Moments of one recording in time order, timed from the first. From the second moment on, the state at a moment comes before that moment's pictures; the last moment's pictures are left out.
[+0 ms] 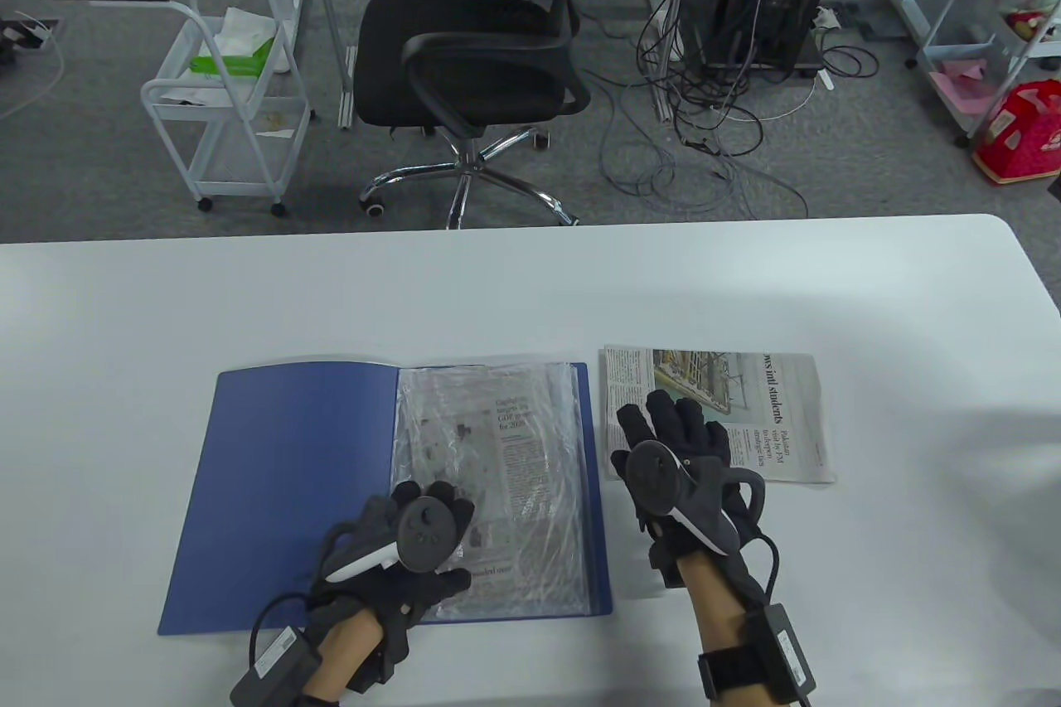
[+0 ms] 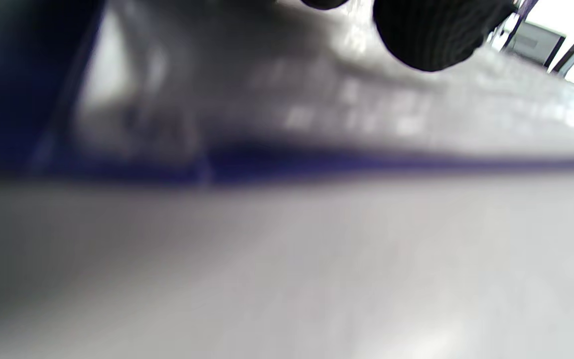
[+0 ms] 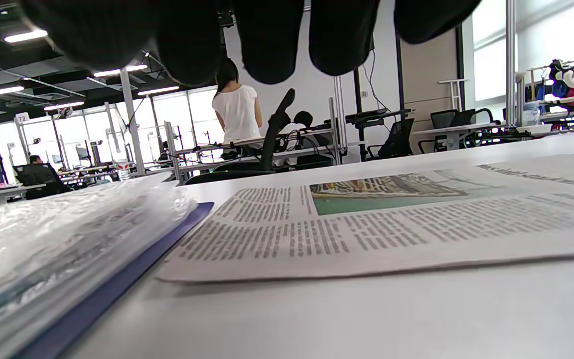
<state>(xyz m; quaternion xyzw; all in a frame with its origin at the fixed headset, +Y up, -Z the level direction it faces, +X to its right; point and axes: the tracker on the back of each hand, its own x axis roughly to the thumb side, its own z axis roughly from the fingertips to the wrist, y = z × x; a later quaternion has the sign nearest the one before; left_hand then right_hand) -0.154 -0.773 -0.243 -0.20 -0.18 0.13 0.95 0.144 -0.729 -0.299 0.03 -0.08 0.99 0.07</state>
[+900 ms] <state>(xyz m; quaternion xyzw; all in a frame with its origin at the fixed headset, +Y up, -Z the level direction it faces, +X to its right) -0.092 -0.751 -0.262 -0.14 -0.01 0.18 0.97 0.150 -0.711 -0.295 0.03 -0.11 0.99 0.11</state>
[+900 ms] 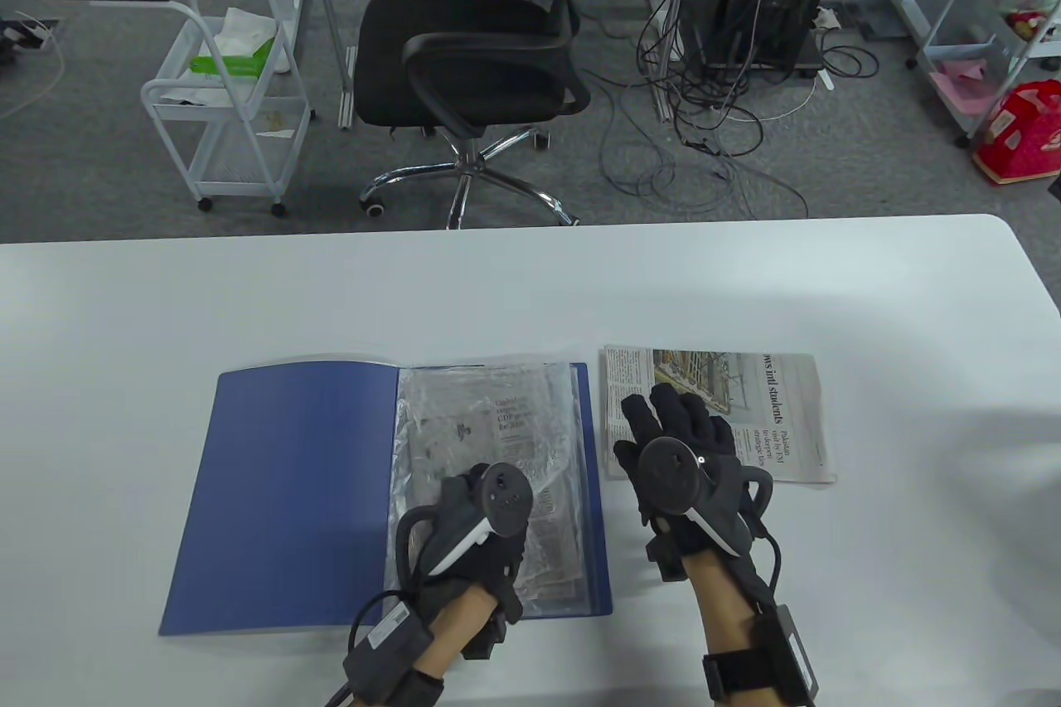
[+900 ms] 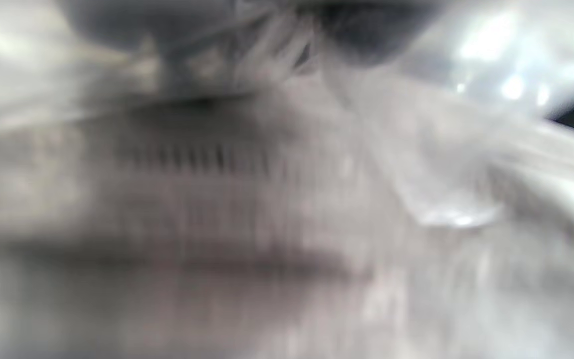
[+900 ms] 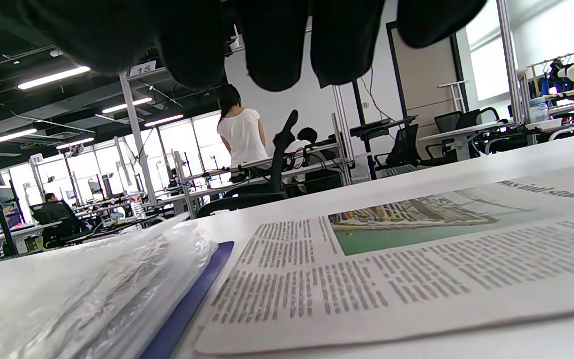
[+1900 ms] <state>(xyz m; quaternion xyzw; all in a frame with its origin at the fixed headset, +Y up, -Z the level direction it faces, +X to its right) -0.313 -0.762 -0.223 -0.13 0.27 0.29 0.91 0.172 -0.724 -0.300 0.00 -0.10 0.99 0.12</state>
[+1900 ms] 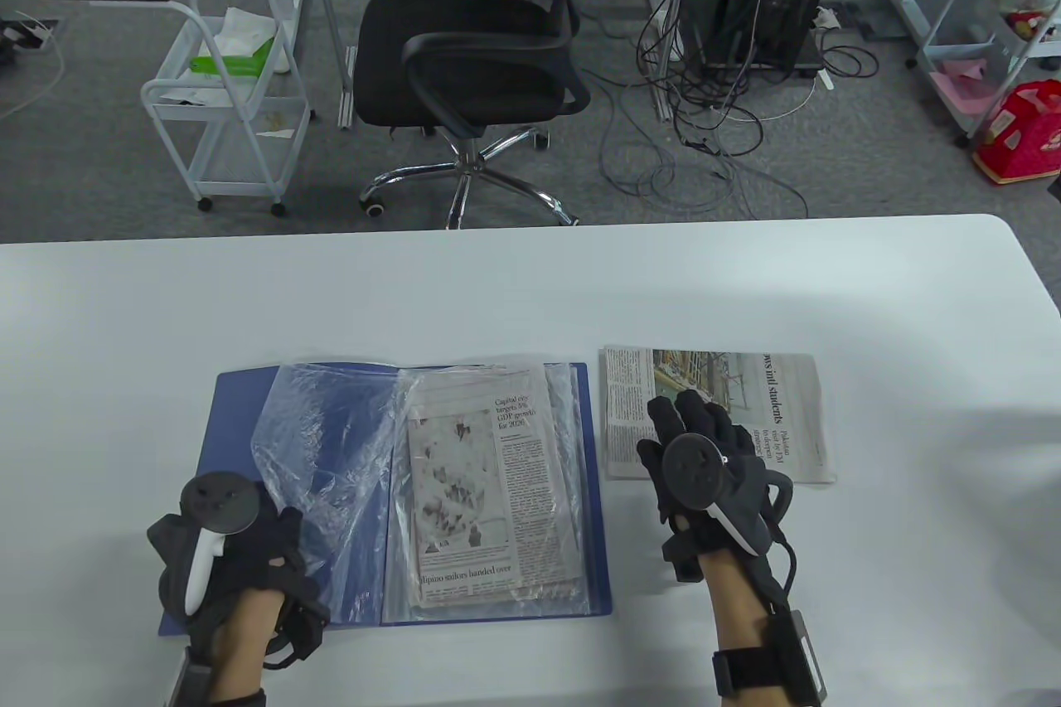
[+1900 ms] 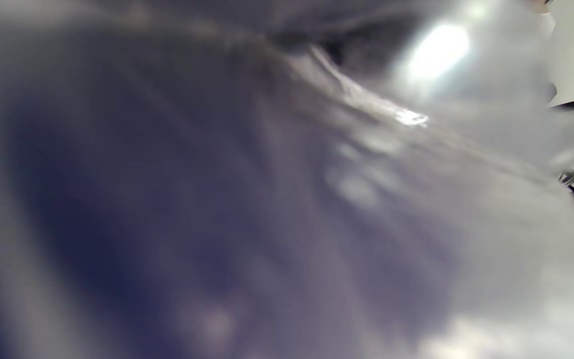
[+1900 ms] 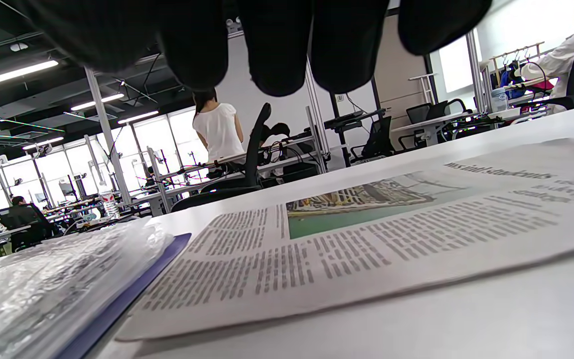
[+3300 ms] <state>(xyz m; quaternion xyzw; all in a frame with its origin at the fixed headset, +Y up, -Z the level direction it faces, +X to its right) -0.148 -0.728 -0.223 -0.11 -0.19 0.09 0.97 0.171 -0.723 -0.300 0.00 -0.10 0.99 0.13</state>
